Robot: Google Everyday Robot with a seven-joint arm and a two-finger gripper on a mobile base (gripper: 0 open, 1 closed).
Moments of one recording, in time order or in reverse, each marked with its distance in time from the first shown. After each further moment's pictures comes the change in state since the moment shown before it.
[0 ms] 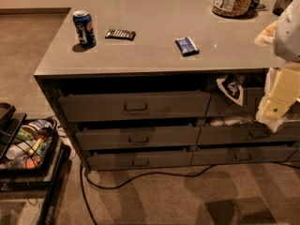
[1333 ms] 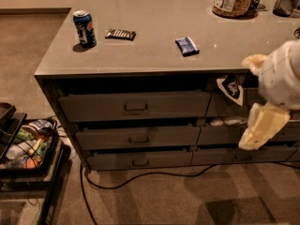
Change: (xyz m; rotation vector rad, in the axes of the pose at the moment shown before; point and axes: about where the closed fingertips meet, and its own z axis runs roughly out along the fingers) arm -0.001 0.024 0.051 0.107 -0.090 -0.071
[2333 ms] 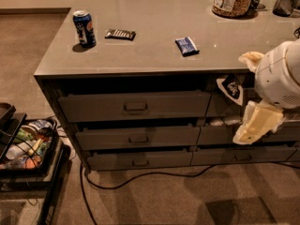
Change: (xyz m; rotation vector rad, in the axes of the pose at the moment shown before) arm -0.006 -0.009 0.005 0.057 -0.045 -0.005
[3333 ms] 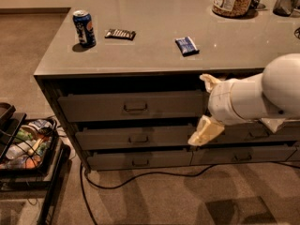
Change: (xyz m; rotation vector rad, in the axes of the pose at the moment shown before) arm -0.032 0.000 0.123 0.062 -0.237 0.008
